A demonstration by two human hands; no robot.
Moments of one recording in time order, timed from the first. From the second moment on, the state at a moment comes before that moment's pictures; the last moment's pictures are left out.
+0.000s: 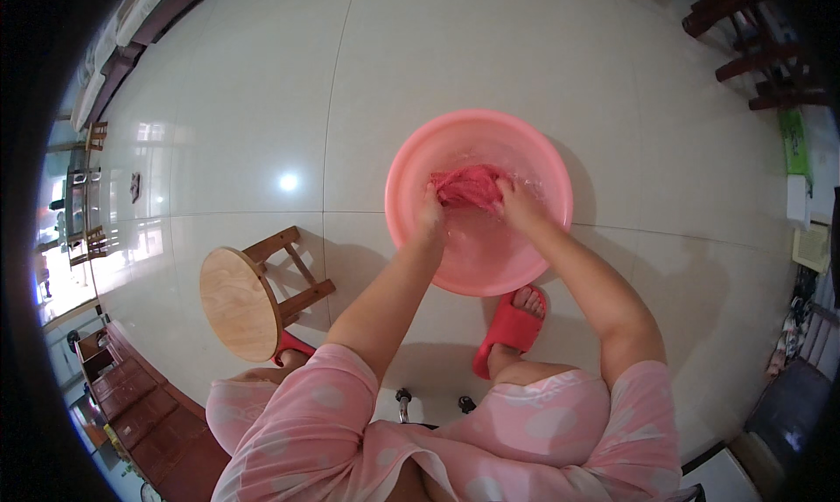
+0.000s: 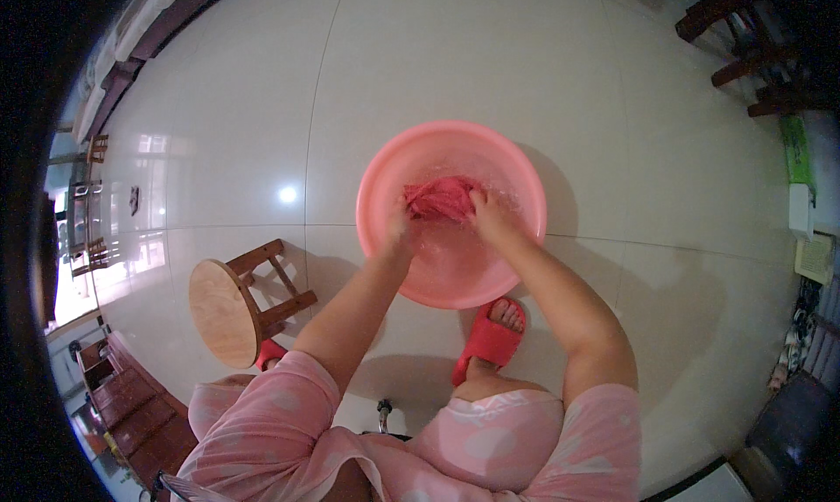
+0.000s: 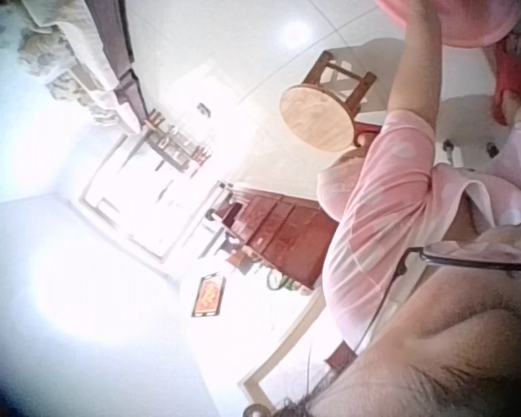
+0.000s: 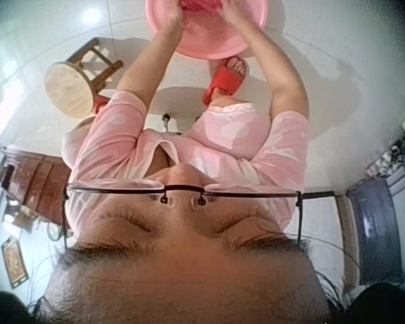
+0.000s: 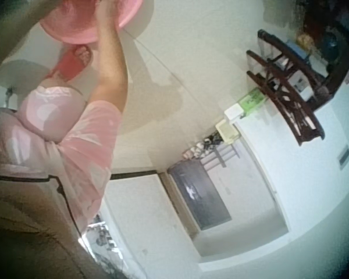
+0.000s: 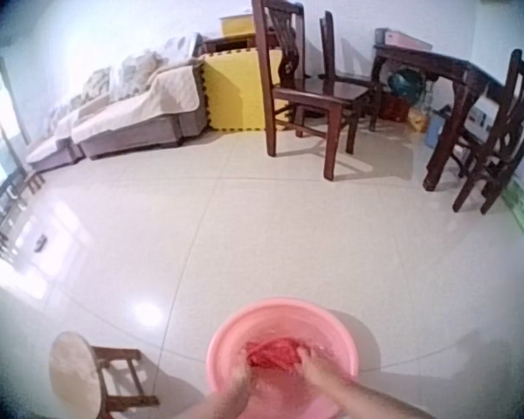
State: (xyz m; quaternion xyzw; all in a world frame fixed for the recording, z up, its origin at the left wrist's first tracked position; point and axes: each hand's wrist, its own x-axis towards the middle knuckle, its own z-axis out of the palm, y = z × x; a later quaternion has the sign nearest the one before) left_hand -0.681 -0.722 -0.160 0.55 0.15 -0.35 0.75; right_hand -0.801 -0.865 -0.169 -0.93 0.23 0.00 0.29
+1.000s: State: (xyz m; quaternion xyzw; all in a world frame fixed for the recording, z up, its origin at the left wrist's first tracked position) left_hand -0.709 -0.736 -0.122 0.34 0.28 -0.59 0.68; right_hand -0.775 -0.813 -0.095 -0.90 0.22 -0.03 0.39
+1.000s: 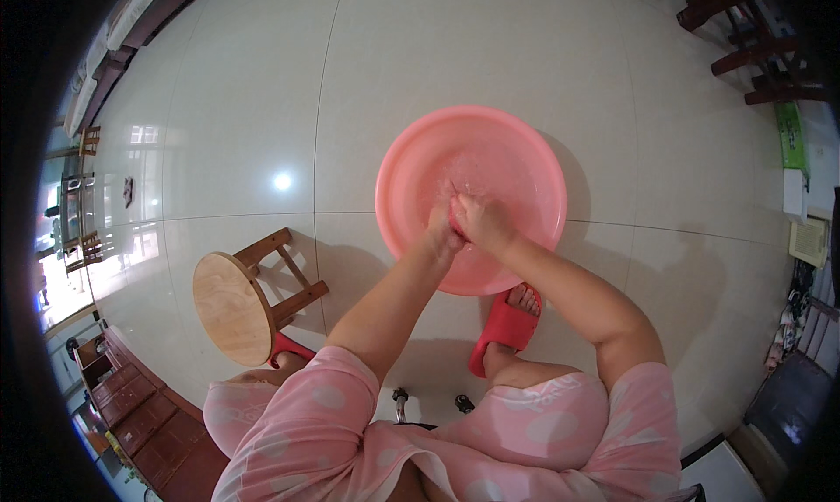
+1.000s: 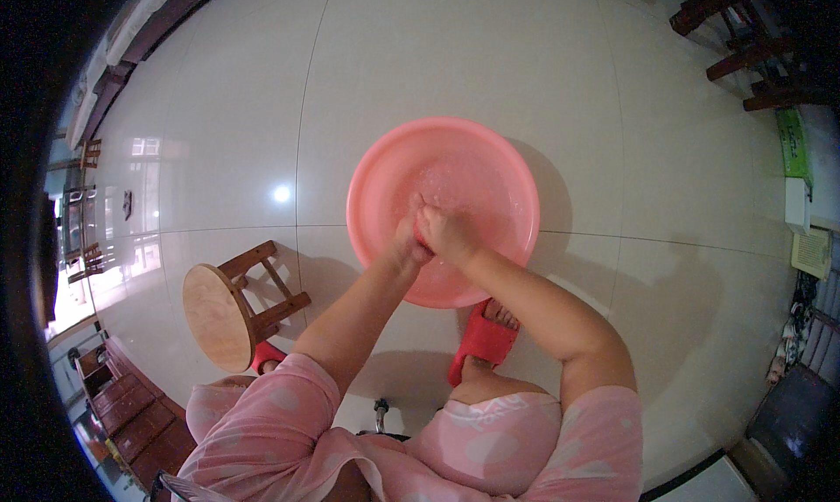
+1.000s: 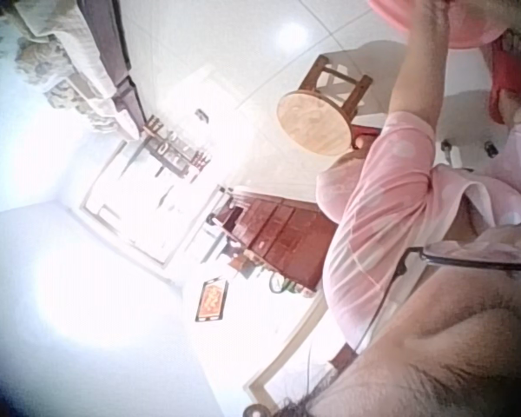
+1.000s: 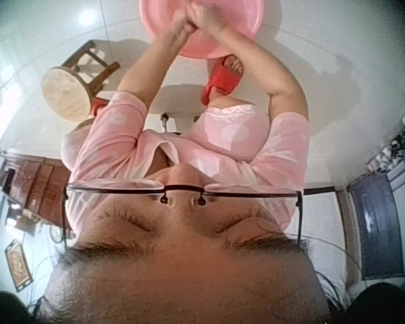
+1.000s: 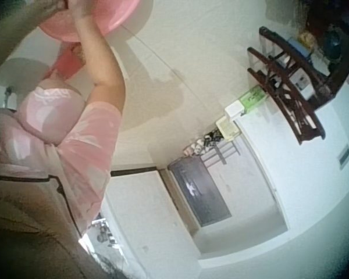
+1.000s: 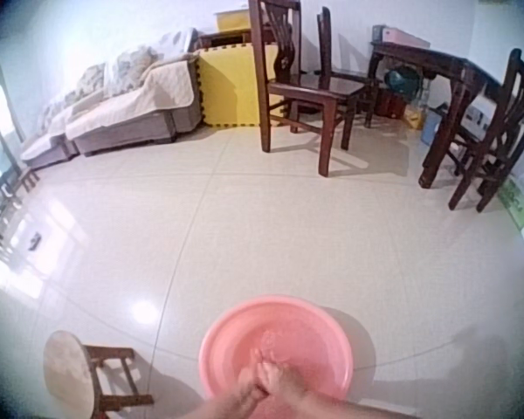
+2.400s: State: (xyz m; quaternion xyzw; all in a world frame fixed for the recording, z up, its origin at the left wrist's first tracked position) left_hand -0.693 -0.728 -0.156 0.35 0.26 -0.48 0.76; right_hand -0.764 -0.794 -0.092 -0.88 0.14 -0.10 0.44
